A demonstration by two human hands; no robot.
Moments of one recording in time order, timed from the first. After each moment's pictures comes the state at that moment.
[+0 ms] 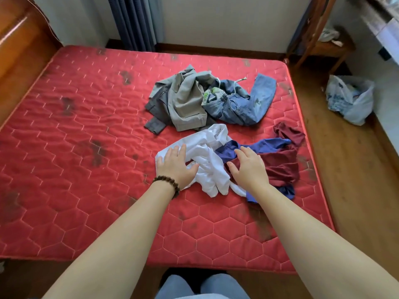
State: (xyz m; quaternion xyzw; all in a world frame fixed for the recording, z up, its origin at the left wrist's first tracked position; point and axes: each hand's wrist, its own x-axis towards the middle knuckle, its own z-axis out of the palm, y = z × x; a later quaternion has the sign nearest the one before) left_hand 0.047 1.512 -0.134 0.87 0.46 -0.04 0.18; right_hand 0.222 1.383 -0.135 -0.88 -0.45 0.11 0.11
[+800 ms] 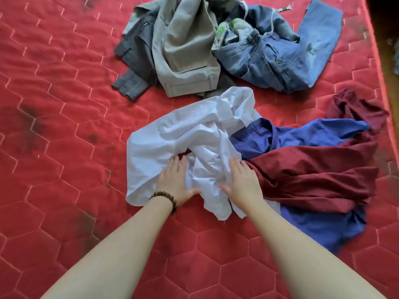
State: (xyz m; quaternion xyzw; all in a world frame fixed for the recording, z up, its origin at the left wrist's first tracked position) left_hand 0.120 1.604 -0.499 0.85 0.43 -0.17 0.25; right_hand 0.294 1.481 -0.494 -0.85 -0.48 0.22 0.02
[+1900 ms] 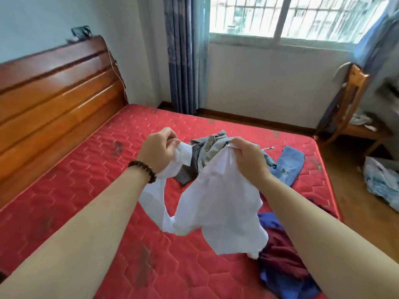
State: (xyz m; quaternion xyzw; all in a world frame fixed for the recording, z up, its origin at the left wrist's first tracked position) left_hand 0.005 1.617 0.052 0.83 0.41 0.34 0.17; right_hand 0.238 1.524 0.023 -0.72 -0.58 0.04 0.38
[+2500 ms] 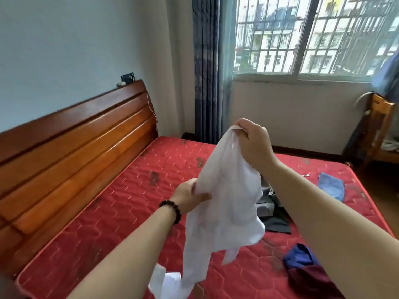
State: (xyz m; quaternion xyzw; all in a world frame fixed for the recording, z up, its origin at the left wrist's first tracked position) left_hand -0.168 1.682 0.016 0.78 0.45 0.20 0.39; right_hand 0.022 1.620 0.143 -0.62 -0.58 0.03 0.53
